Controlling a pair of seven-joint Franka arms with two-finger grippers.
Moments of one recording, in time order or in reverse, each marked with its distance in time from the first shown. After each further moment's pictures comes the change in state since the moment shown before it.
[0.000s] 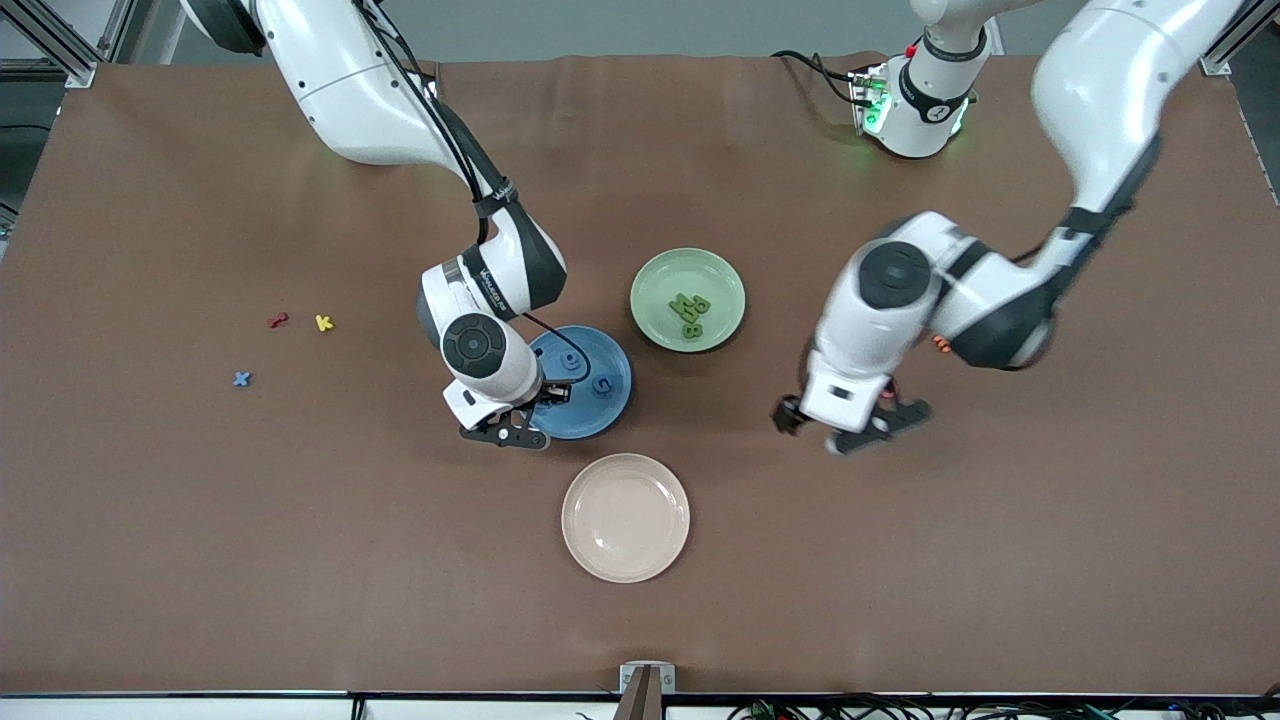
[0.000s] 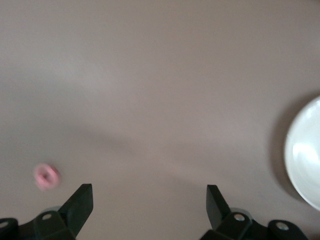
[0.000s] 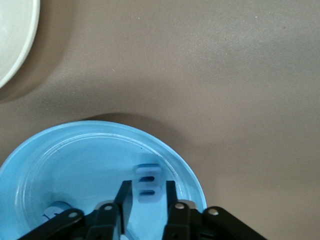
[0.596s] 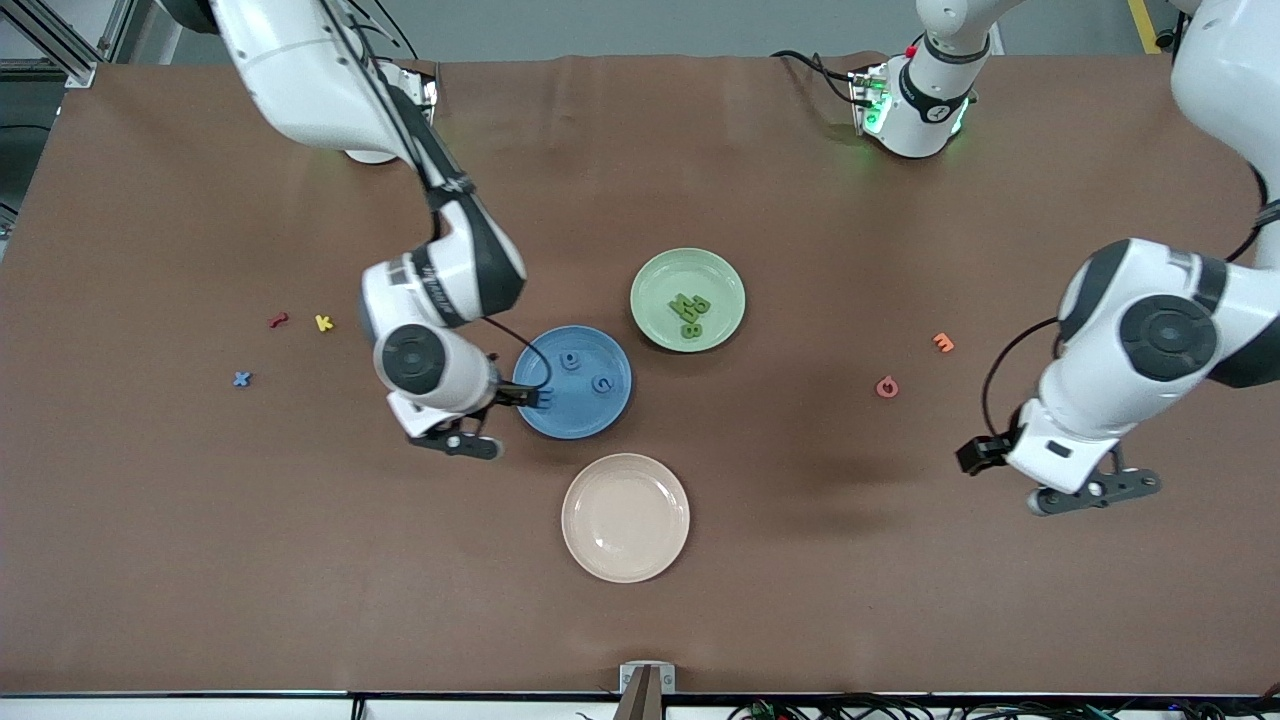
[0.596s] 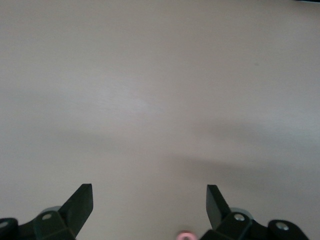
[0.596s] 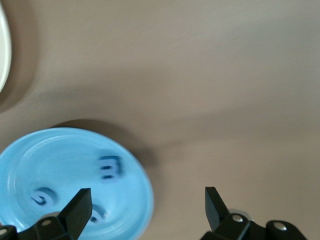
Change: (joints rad) left arm 0.235 -0.011 -0.001 0.140 0.001 -0.170 0.507; right arm -0.107 -0.112 -0.023 0.034 -0.007 -0.231 -0.071
